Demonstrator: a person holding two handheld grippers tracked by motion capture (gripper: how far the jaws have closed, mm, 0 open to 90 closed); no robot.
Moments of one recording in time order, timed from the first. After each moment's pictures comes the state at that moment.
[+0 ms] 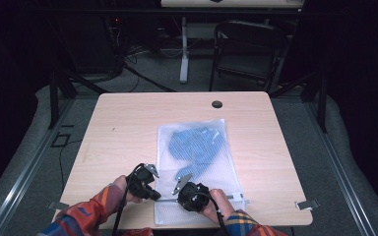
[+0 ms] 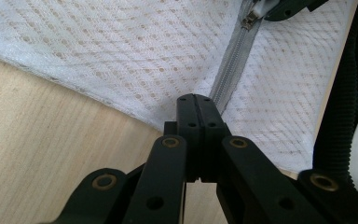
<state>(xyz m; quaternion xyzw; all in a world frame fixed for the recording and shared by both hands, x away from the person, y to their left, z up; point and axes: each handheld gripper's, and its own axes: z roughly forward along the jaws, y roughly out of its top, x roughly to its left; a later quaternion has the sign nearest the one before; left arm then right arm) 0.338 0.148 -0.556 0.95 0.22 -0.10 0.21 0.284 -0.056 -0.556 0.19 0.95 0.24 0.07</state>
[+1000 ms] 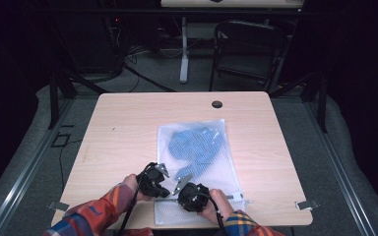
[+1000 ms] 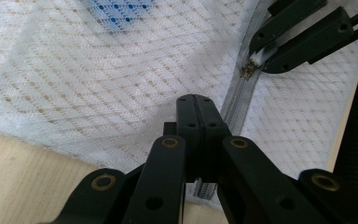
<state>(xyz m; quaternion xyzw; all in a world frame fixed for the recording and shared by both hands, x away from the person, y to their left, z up) 0.338 0.118 -0.556 0.95 0.21 -0.07 0.22 0.284 -0.057 -0.558 0.20 0.95 0.24 0.06</state>
